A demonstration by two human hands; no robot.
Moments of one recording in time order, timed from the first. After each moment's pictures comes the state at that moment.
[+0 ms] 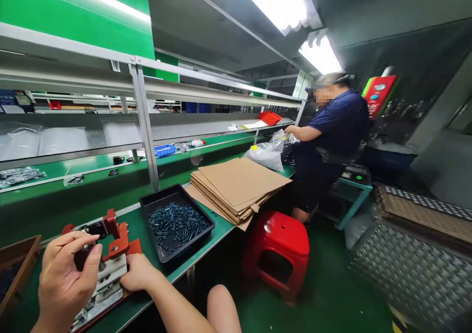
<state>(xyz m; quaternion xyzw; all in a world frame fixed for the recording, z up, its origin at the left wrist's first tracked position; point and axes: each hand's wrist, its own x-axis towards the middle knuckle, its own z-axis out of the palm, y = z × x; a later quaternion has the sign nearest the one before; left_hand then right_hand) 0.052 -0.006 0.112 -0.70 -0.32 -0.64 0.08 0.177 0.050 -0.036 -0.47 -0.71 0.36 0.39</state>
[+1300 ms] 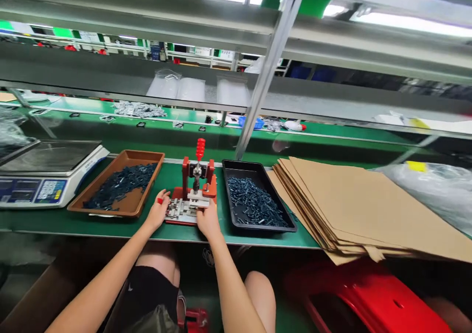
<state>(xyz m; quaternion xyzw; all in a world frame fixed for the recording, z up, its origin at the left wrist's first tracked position) -0.055 -0.004 -0.056 -0.49 -0.62 -0.55 -0.25 0.160 0.026 -0.044 -0.47 -0.73 0.22 0.45</state>
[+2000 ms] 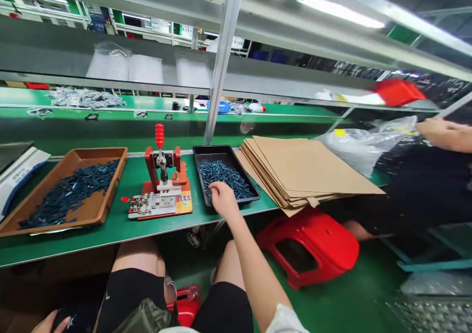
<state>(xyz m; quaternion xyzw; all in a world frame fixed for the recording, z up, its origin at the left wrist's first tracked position) -0.247 -0.234 -0.206 -0.39 -0.84 -0.25 -0.27 0.292 0.015 0.014 -0.57 -0.71 0.14 0.39</state>
